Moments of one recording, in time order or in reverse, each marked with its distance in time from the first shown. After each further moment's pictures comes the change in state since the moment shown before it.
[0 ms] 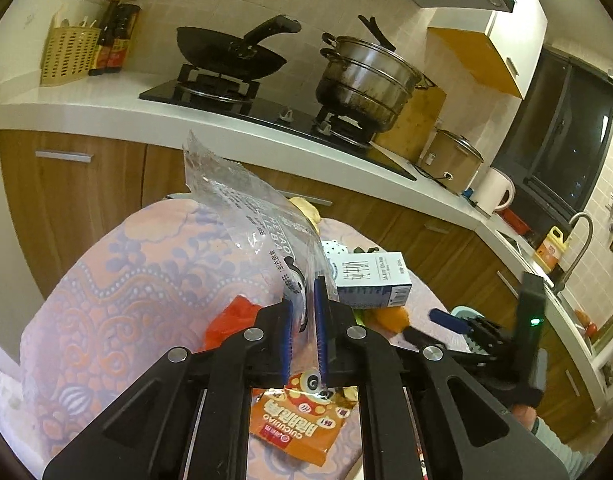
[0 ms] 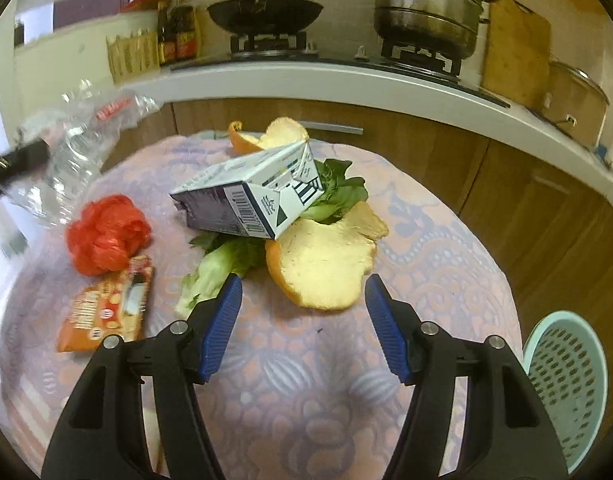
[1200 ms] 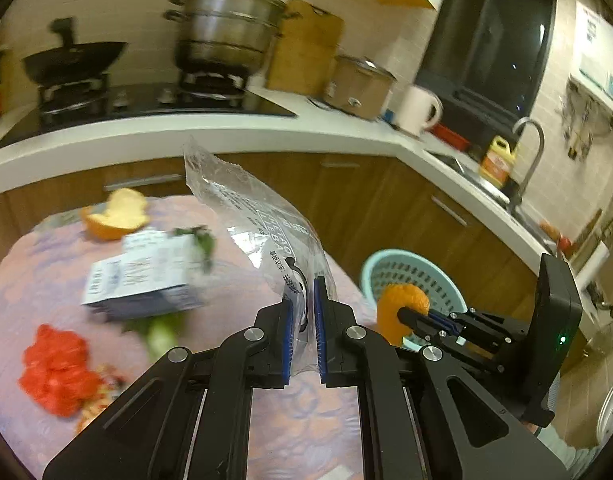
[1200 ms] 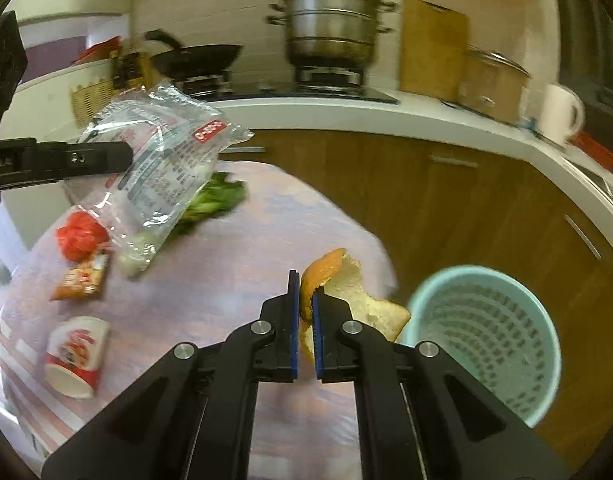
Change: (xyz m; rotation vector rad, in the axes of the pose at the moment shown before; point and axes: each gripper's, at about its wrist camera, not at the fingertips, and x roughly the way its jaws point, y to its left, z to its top) left arm 0.076 -0.186 -0.014 0.267 0.212 -0.193; right arm -0.114 -0.110 -0.064 0.157 -0.099 -0.119
